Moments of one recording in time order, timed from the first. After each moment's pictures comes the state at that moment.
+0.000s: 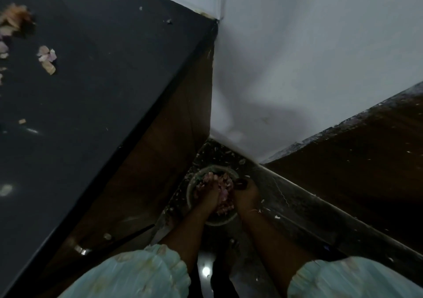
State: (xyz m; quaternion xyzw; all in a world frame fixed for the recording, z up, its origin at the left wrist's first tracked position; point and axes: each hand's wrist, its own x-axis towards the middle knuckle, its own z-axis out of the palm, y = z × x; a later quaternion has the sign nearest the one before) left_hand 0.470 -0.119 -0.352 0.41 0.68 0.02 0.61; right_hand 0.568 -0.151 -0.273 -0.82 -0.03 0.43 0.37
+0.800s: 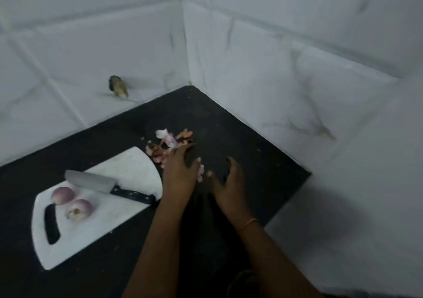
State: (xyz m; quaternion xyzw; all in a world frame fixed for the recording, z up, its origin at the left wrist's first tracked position) left_hand 0.254 0.094 0.052 0.52 0.71 0.39 0.27; right_hand 0.379 0.086 -0.005 -0.62 -0.58 0.34 0.40
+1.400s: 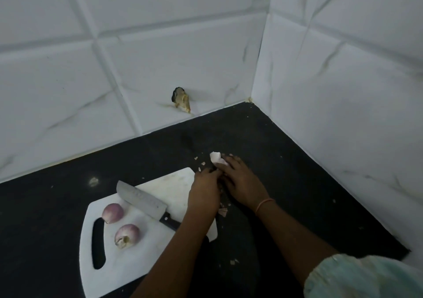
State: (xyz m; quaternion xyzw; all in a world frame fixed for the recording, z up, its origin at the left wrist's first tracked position) left_hand 0.151 0.172 -0.005 0.59 0.77 0.14 0.18; right_hand 0.277 0.236 -0.039 -0.38 -0.89 0.18 0.19
